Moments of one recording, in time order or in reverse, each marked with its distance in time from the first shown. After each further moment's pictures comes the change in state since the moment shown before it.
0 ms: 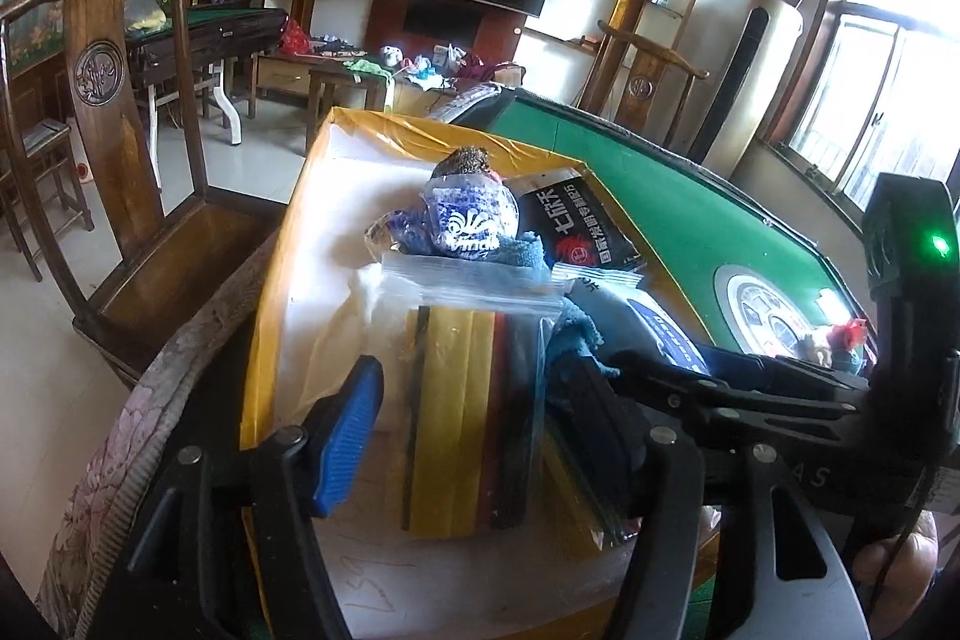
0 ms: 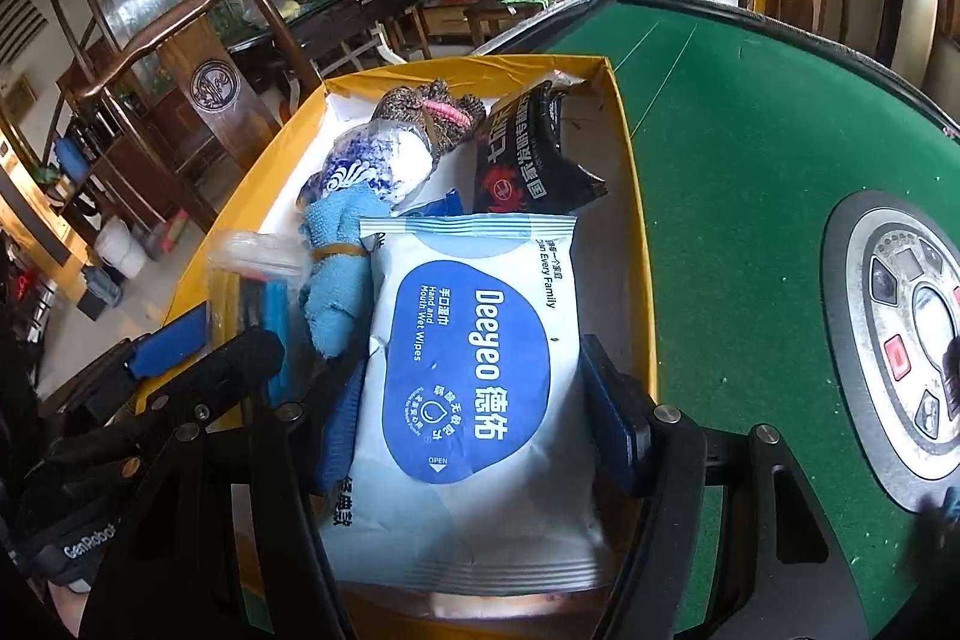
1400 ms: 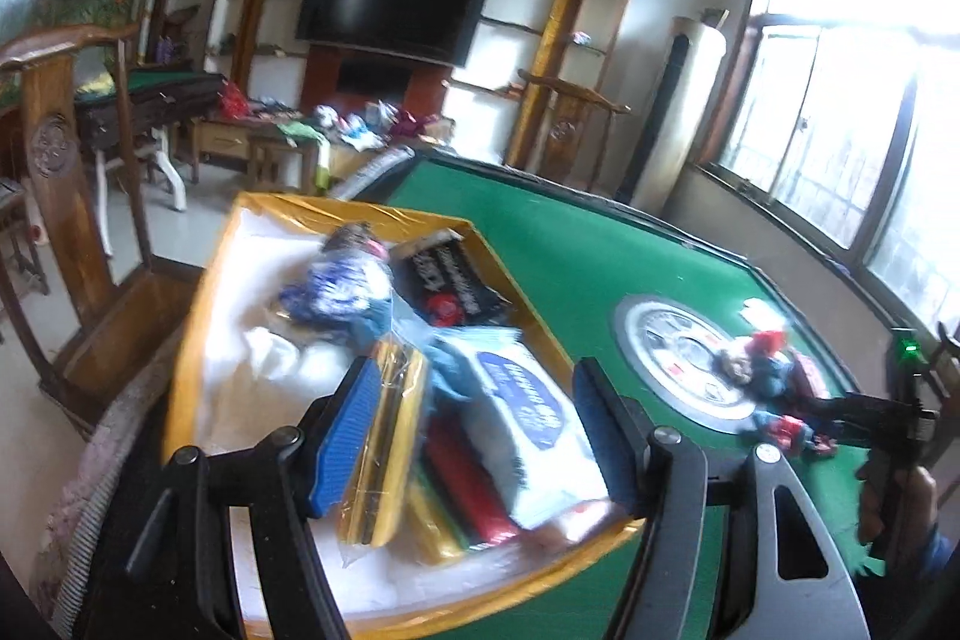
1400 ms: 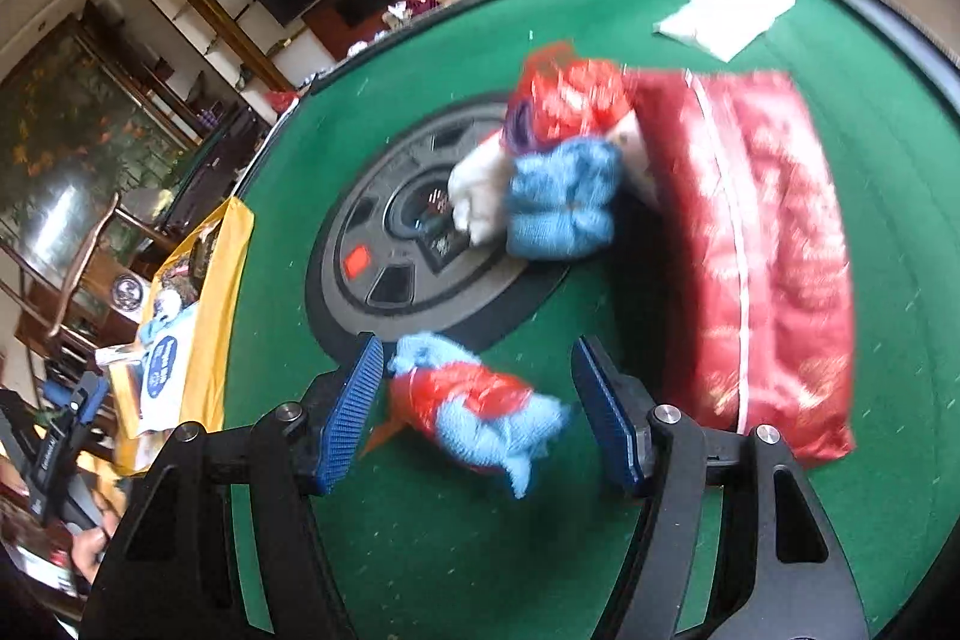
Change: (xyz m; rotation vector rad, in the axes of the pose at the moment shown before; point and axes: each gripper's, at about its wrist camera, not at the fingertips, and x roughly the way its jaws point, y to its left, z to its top) left arm -0.038 -0.046 0.002 0.089 -0.133 -0.138; right arm -0.152 -0.259 -0.115 0.530 -0.115 -0.068
